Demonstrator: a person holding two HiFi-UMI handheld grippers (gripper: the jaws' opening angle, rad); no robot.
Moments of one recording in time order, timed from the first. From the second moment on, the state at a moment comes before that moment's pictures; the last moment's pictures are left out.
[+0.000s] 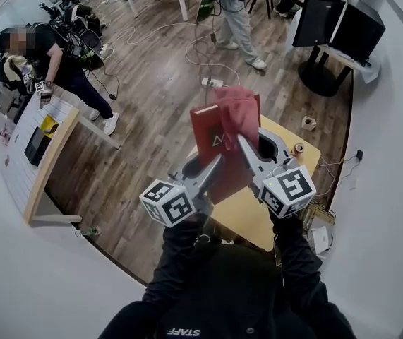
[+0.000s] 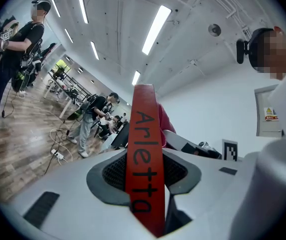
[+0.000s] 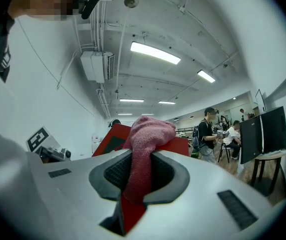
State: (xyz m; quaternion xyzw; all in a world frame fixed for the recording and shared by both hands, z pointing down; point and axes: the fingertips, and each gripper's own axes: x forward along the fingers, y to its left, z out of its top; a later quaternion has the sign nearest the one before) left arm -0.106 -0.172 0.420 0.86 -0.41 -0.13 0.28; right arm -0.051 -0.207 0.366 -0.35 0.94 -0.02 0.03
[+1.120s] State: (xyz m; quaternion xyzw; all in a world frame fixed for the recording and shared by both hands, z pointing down) left arm -0.098 -0.184 0.420 0.86 -0.41 -0.13 0.28; right arm 0.002 -0.201 0.344 -0.38 0.92 -0.02 0.06
